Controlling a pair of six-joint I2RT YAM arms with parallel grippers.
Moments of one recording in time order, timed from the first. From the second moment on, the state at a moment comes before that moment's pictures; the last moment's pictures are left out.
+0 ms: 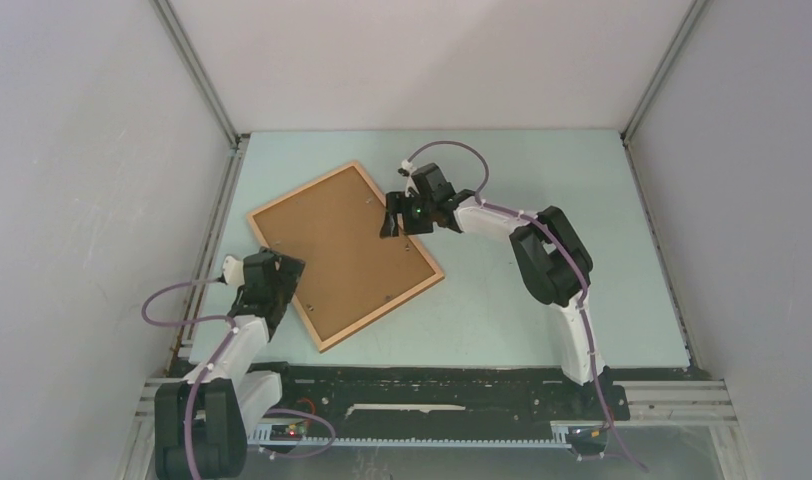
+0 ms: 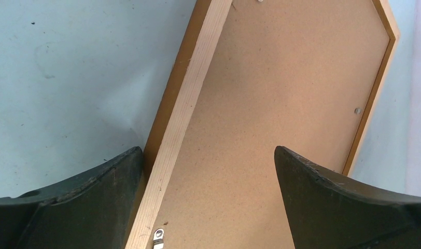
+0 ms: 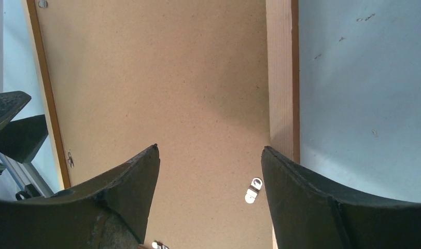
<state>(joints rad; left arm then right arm) 0.07 0.97 0.29 -0.06 -0.18 -1.07 0.64 2.18 1.59 -0.17 -0.33 0.47</state>
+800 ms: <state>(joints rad) 0.07 1.10 0.41 -0.15 -0.04 -0.90 0.57 2.03 1.41 -0.10 -0.23 0.48</state>
